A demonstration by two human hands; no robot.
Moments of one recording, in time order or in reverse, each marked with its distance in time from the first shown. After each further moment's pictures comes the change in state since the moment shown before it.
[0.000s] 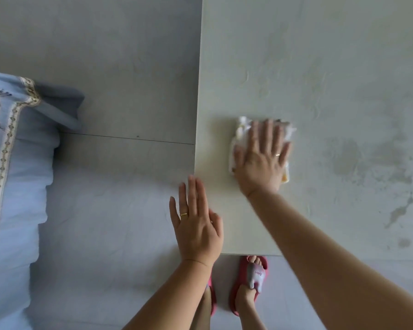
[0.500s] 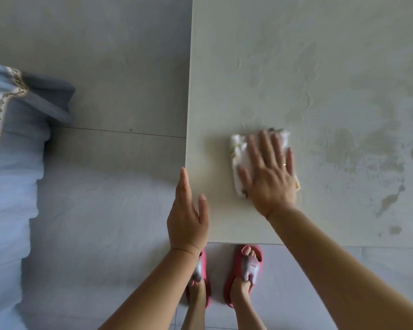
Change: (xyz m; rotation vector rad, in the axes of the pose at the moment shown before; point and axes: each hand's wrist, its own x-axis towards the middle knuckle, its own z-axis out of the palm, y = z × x) left_hand -0.002 0.001 -0.007 -0.415 0.035 -0.089; right_hand -0.045 0.052 -0.005 -0.090 -0.028 -0.203
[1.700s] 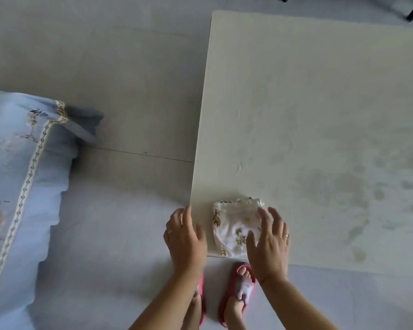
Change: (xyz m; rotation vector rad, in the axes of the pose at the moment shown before) left_hand -0.016 0.042 -0.034 0.210 0.029 -0.182; right_hand -0.081 -0.010 -0.056 0.318 -0.023 0.245
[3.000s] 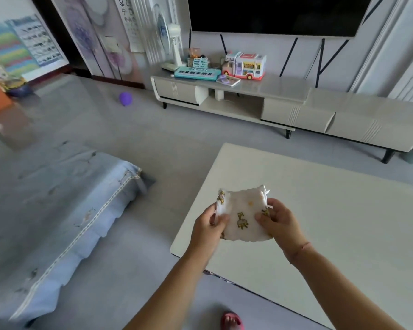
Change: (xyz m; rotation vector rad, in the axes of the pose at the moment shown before) left_hand -0.244 0.311 -0.202 -0.948 -0.003 0.104; right_hand -0.049 0.049 -0.434 1.064 -0.443 -0.323
